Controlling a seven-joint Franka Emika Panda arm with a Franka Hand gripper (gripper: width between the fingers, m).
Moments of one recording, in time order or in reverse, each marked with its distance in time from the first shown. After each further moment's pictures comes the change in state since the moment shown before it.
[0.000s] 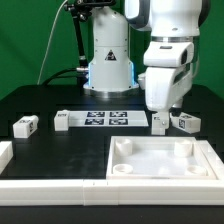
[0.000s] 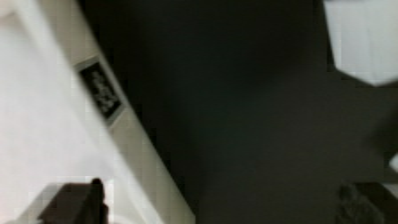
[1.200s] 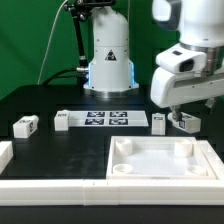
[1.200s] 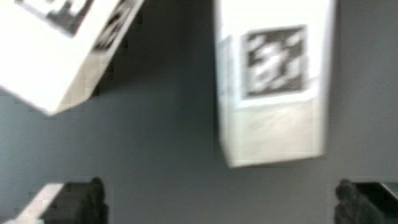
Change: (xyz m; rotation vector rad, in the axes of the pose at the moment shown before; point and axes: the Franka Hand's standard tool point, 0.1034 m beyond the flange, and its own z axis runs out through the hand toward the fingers) arm 0.017 -0.079 0.009 0.114 -0.235 0.501
